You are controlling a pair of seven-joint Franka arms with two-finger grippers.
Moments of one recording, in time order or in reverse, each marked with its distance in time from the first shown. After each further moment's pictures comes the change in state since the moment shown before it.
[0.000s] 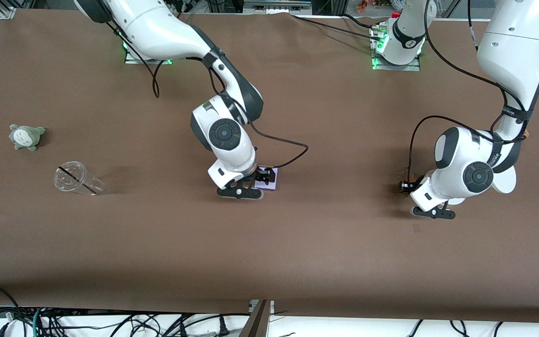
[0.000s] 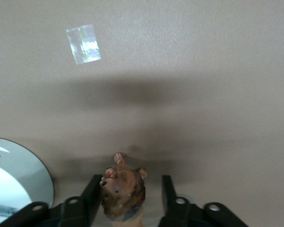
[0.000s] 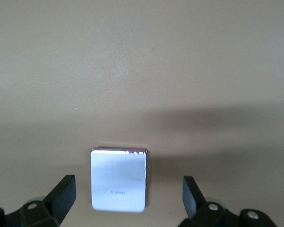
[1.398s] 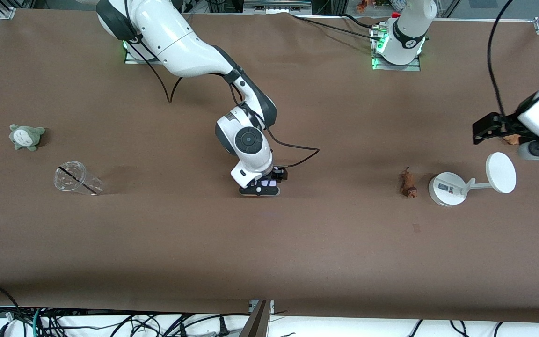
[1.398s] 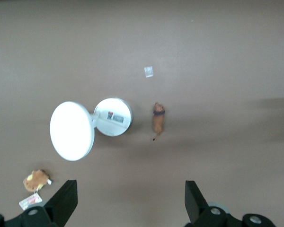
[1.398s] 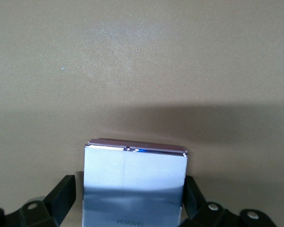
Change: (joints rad) left arm 0.054 -0.382 -0.072 0.454 -0.006 -0.736 0.001; right arm 0.071 0.146 -0.002 0.015 -0.001 0.123 0.000
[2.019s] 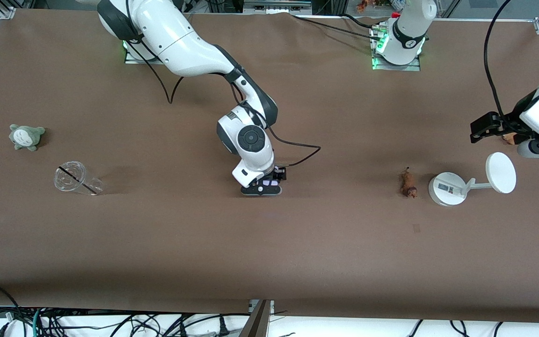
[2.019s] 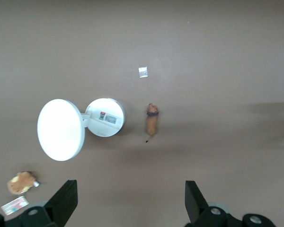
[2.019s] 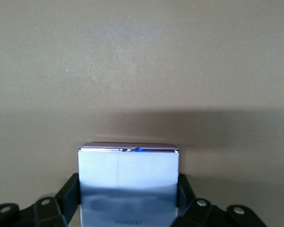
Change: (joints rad) left arm -0.150 -0.107 0.201 -0.185 -0.099 0.135 0.000; right arm 0.007 -0.001 -0.008 0.014 -0.027 -0.016 -0.001
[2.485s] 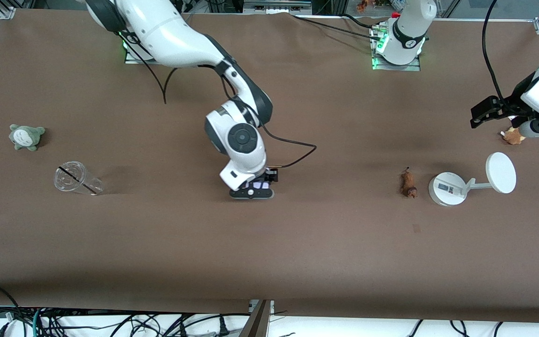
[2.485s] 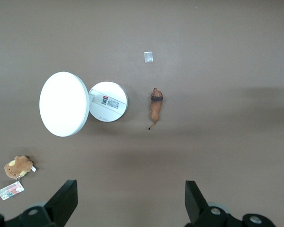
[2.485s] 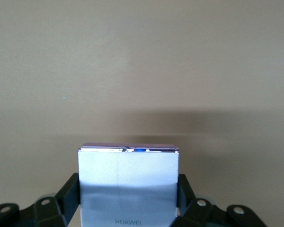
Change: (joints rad) left arm -0.041 -0.124 0.064 -0.157 -0.010 0.022 -0.001; right arm -0.058 -0.146 -0.030 0.047 -0.001 -0.274 -0.105
